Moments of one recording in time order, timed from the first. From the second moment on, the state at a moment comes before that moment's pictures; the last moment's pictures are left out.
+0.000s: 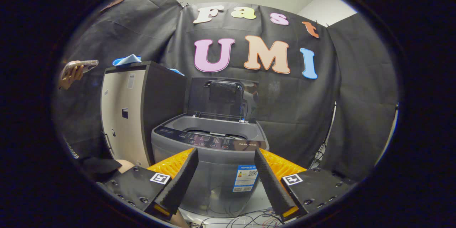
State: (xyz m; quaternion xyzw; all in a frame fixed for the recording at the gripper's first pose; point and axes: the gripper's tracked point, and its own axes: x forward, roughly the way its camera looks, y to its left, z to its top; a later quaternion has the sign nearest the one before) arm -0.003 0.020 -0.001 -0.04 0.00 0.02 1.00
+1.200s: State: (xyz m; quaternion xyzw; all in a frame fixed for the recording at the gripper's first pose) arm 0.140 0.231 0.240 0.05 -0.02 0.18 0.98
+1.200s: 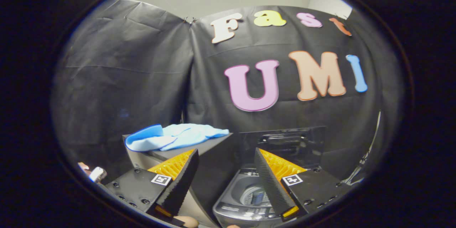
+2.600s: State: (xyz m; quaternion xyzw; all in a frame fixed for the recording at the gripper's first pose) arm 0.262 0.455 0.195 -0.05 0.28 0.30 0.91
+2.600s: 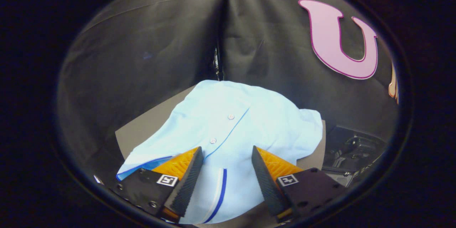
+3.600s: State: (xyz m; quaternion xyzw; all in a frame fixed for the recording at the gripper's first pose) arm 0.271 0.381 0.208 -0.05 0.27 0.23 0.93
